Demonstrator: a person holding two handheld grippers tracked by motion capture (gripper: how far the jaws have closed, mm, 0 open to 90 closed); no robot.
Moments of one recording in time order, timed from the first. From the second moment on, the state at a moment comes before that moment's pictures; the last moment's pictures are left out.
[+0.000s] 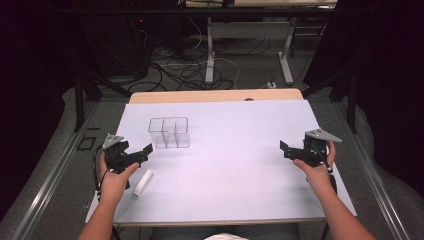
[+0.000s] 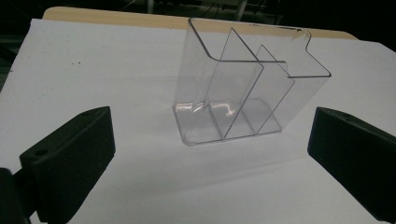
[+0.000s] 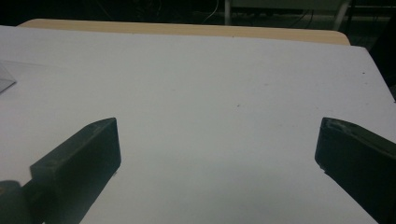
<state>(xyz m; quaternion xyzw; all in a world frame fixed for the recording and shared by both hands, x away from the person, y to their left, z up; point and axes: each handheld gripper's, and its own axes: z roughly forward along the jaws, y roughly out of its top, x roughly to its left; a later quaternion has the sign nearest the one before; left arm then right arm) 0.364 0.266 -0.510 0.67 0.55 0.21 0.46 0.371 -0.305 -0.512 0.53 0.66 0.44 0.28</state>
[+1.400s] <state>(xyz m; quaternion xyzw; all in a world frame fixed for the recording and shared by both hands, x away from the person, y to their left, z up) 0.437 0.234 -0.472 0.67 0.60 0.21 0.37 0.370 -0.308 -0.522 0.56 0.65 0.44 0.27</state>
